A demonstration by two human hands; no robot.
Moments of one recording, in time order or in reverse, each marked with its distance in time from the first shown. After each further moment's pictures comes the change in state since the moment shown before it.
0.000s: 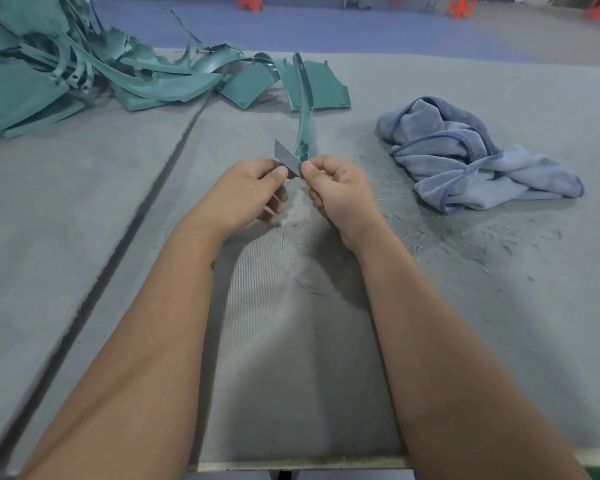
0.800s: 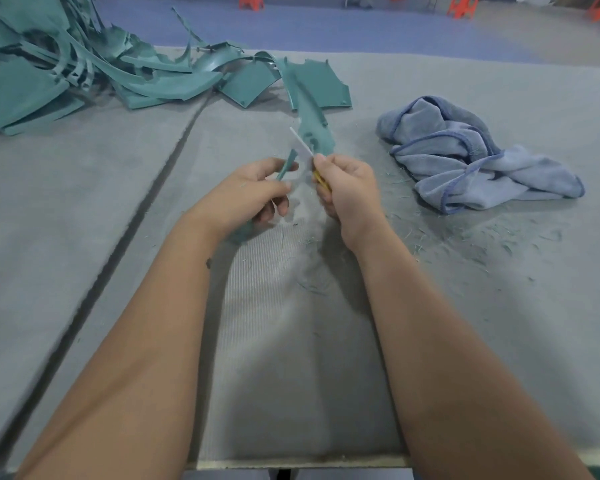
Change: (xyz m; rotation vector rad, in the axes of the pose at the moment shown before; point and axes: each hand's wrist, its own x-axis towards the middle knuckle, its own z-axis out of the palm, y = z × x) left_hand -0.001 -0.001 -0.001 -0.074 -0.114 -0.060; right_hand 0.002 0.000 -0.004 0.112 0.096 0.064
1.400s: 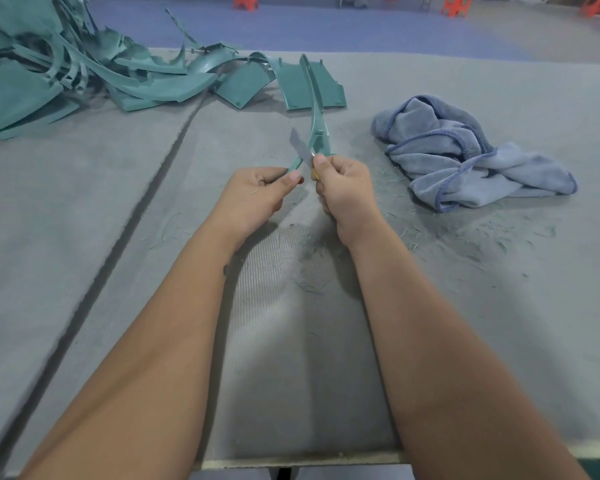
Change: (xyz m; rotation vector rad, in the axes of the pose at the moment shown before) left_hand 0.012 -0.014 0.019 -0.079 0.192 0.114; right_hand 0.010 0.008 -0.001 -0.160 0.092 0.002
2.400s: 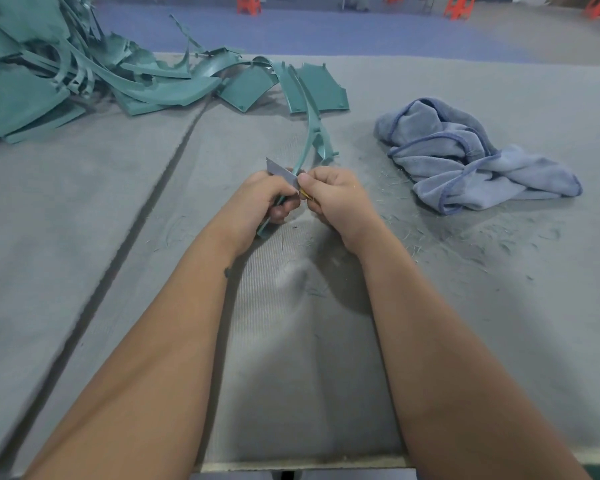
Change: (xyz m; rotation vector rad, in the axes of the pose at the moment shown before) left_hand -0.002 0.008 0.000 -0.252 -0.198 -0.072; right_hand -0.011 -0.009 -0.001 -0.071 -0.261 -0.023
